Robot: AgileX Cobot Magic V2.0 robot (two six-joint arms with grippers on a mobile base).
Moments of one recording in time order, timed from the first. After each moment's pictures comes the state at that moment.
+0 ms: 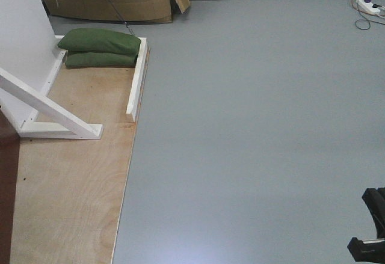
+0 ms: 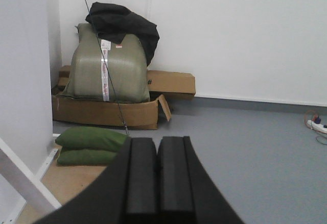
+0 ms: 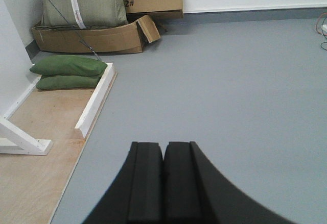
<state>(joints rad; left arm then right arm) -0.07 0.01 0.03 0.13 0.05 -0.20 0.06 -0.01 0.03 0.10 0.38 -0.02</state>
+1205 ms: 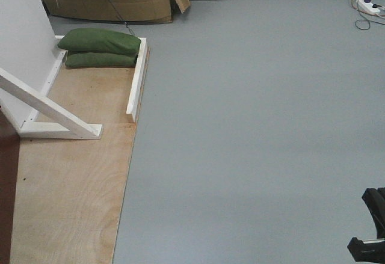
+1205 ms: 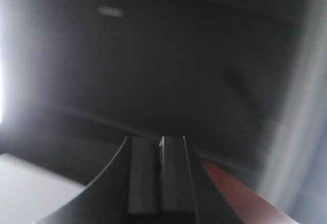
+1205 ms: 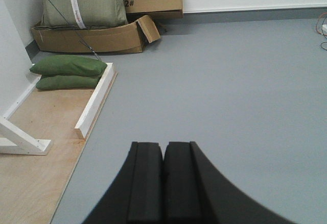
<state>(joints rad) 0.40 0.61 -1.35 -0.17 -1.05 0.95 0.06 -0.01 0.03 0.10 0.38 -0.02</state>
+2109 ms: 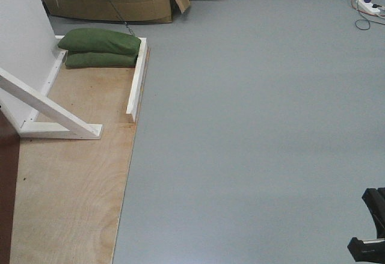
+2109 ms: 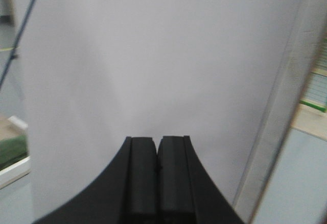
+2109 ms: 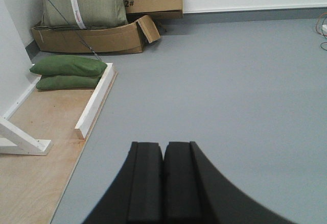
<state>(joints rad) 0.91 0.98 -1.36 -1.76 -1.27 1.91 0.06 -0.01 0.03 0.10 0.38 -0.02</state>
